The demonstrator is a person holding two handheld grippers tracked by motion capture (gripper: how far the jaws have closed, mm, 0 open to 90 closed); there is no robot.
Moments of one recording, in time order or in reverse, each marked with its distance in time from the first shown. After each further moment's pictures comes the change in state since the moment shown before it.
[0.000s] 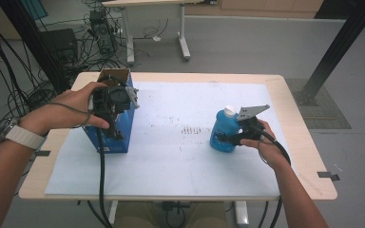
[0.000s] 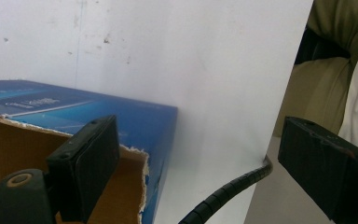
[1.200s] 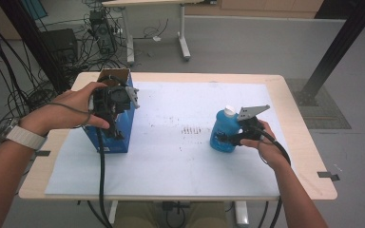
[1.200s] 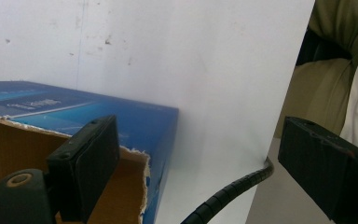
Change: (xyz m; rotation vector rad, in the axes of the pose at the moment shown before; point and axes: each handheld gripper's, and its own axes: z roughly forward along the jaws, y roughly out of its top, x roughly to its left) left arm 0.000 0.000 0.000 -0.007 0.004 -0.005; right arm 0.000 -0.001 0.000 -0.005 -0.002 0.005
